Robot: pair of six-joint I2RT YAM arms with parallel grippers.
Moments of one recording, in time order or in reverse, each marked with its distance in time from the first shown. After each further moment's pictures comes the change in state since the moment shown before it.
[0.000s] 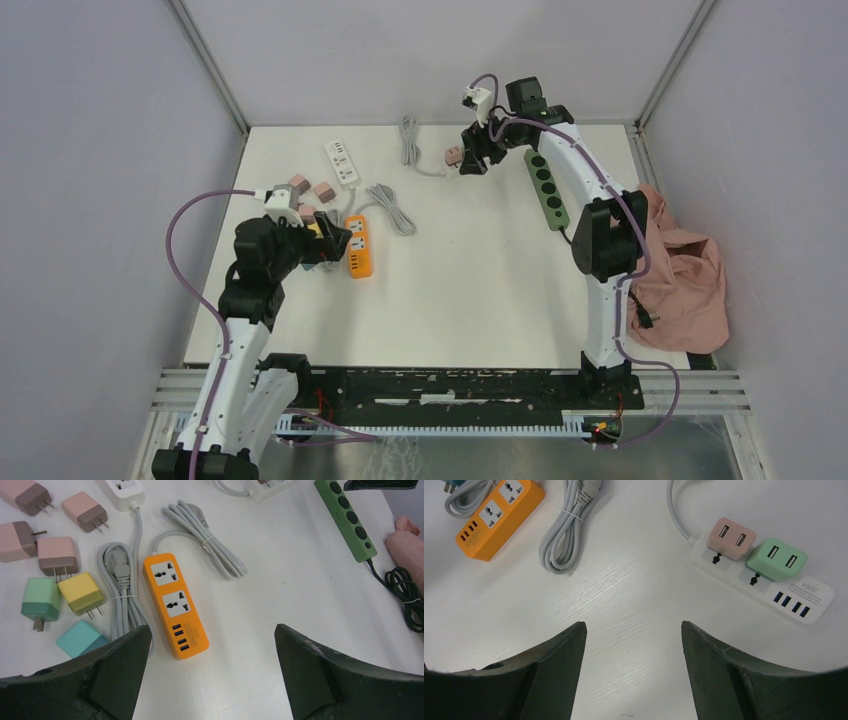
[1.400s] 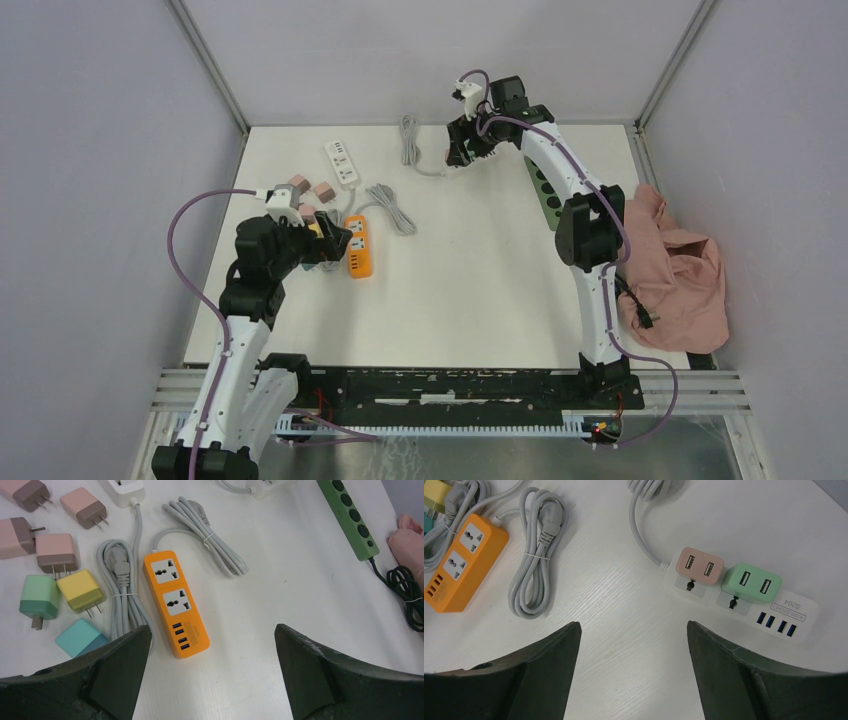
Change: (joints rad) left arm 0.000 0.014 0.000 0.000 0.000 0.000; right arm 0.044 0.170 0.184 0.064 0.138 0.153
